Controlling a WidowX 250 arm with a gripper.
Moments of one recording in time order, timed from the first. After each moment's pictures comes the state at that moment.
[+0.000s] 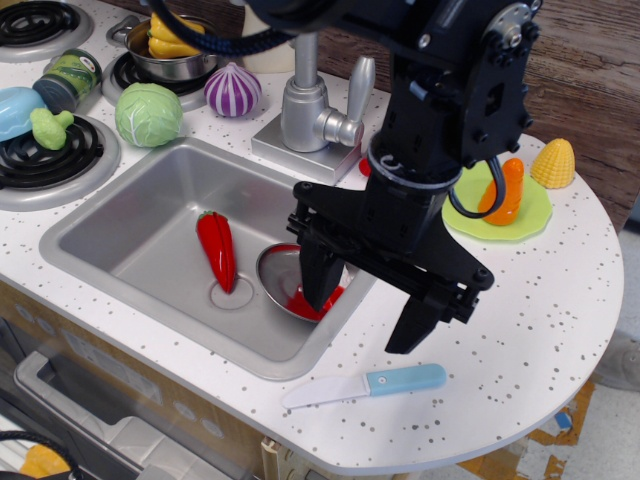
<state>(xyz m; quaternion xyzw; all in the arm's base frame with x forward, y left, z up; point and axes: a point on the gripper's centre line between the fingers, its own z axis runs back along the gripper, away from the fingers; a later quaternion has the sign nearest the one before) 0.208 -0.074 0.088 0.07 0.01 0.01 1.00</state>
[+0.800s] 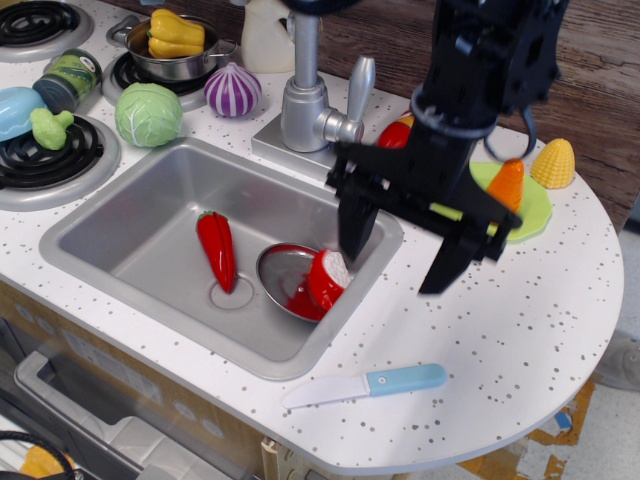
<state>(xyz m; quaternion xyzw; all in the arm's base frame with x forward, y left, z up) 0.268 -0.076 0.091 0.08 0.00 0.04 1.00</state>
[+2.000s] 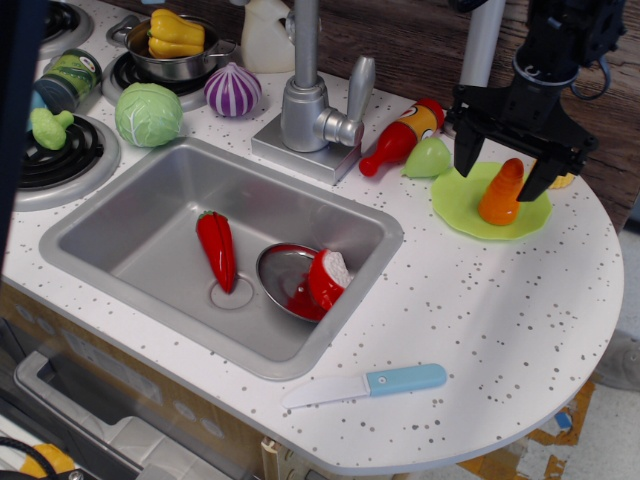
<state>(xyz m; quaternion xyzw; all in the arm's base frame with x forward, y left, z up) 0.410 -0.089 0.055 0.06 -0.11 0.00 0.99</state>
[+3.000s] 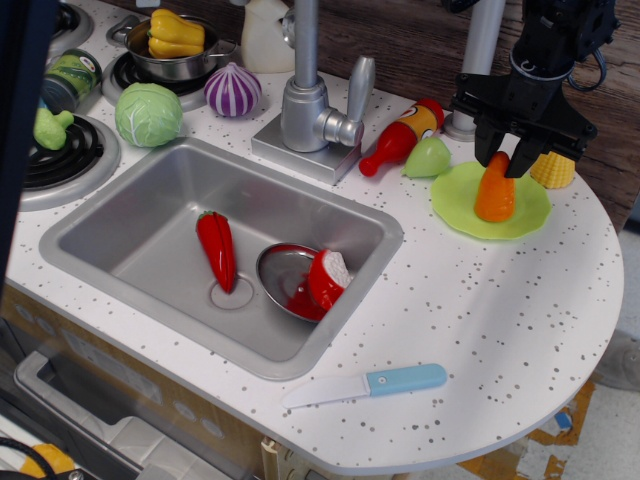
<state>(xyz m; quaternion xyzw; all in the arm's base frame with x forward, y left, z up) 0.424 -0.088 0.056 0.05 -0.16 -0.01 0.99</state>
